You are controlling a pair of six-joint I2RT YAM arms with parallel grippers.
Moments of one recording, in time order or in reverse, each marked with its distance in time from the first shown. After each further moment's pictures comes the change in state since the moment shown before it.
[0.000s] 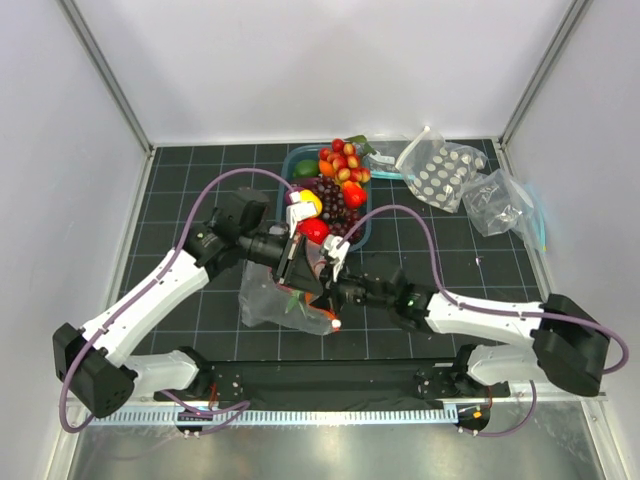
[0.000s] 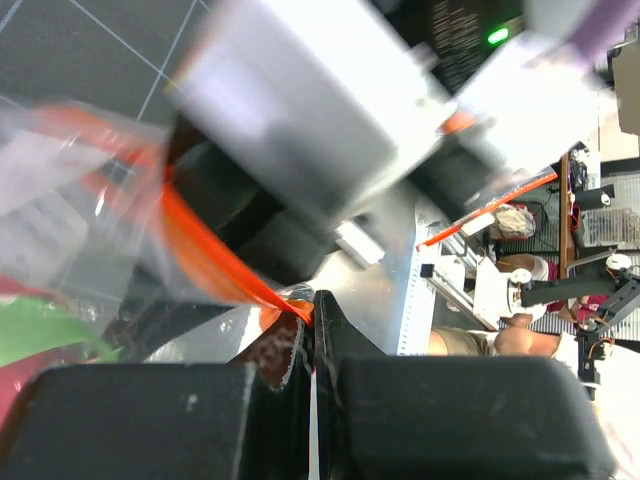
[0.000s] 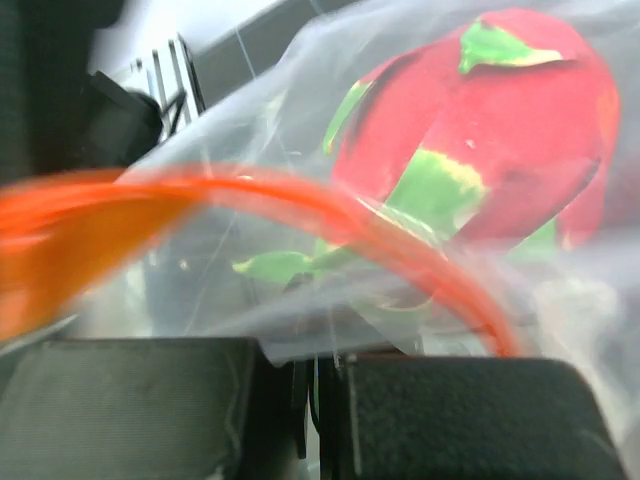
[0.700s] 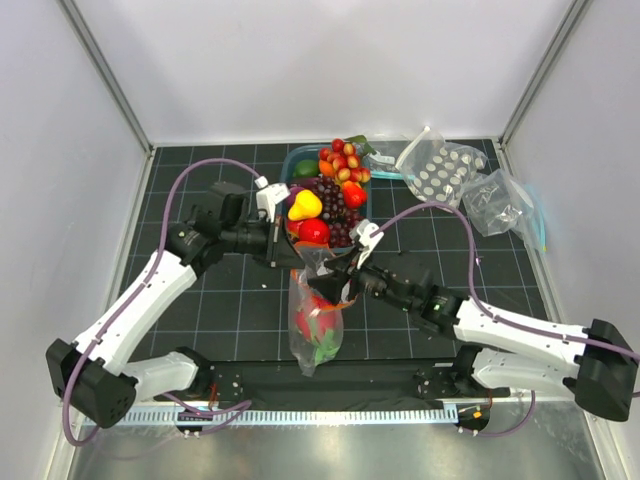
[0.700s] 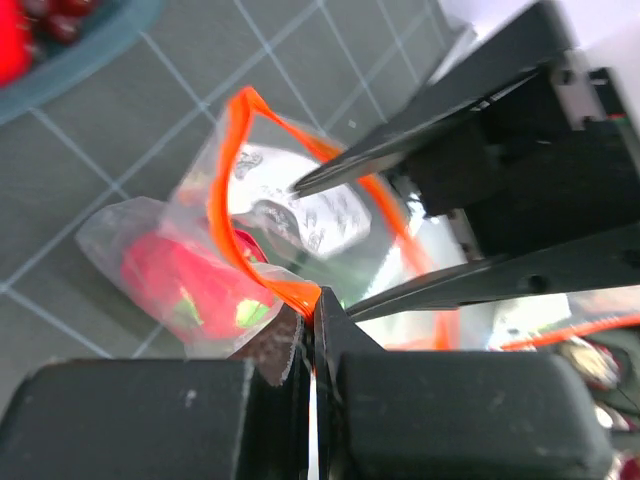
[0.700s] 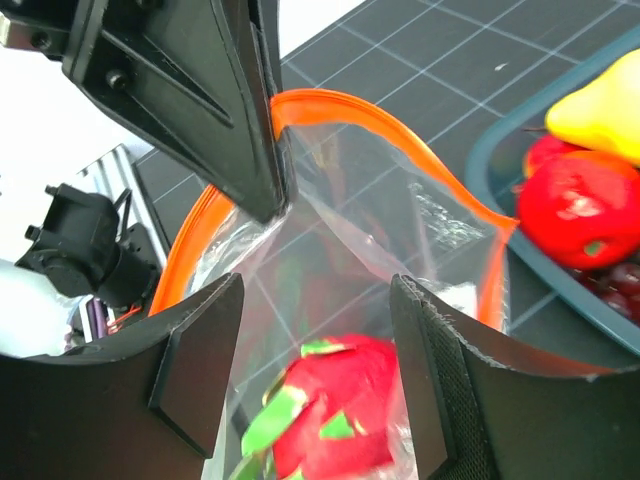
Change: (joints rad) left arm 0.139 -0.042 -0.007 -0.029 -0.246 -0.004; right arm -0.010 -0.168 -0.004 -0.069 0.208 0.011
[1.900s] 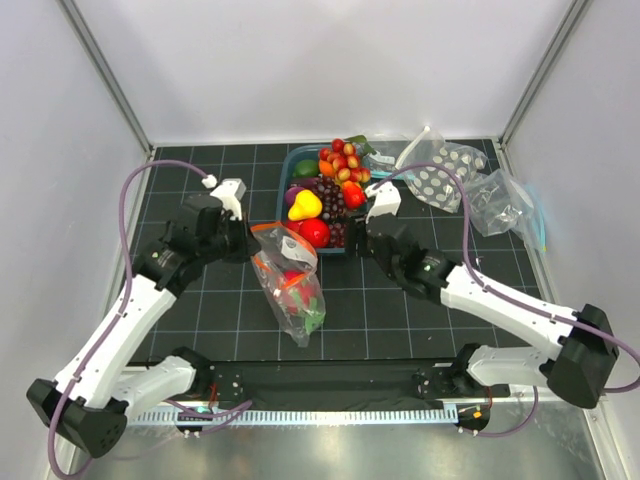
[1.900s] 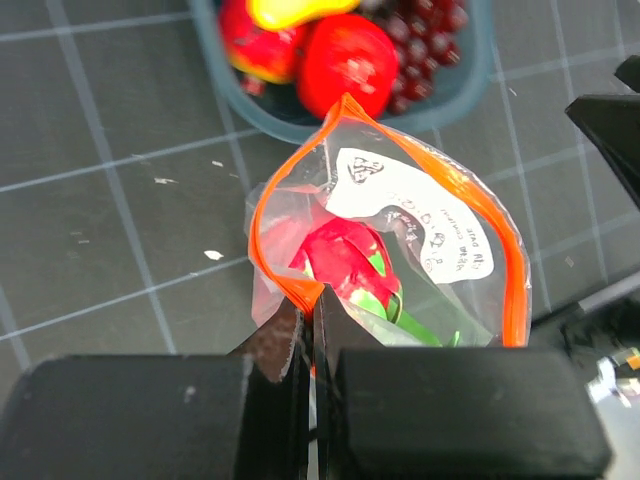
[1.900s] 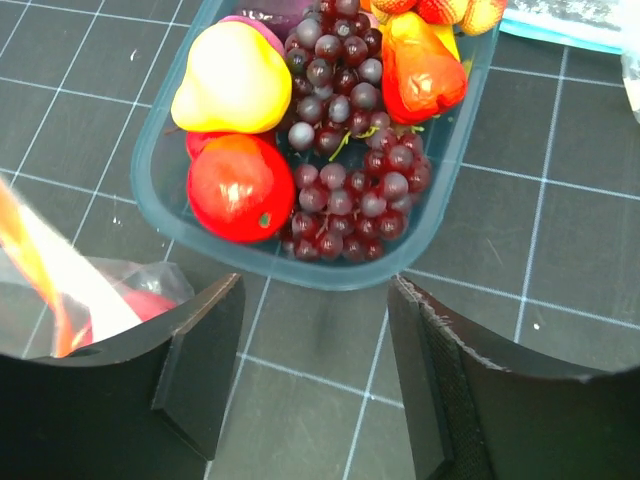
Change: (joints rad) left arm 0.043 -0.163 -0.036 -0.090 -0.621 0.003; right arm -0.132 0.143 0.309 -0.528 0.542 0.066
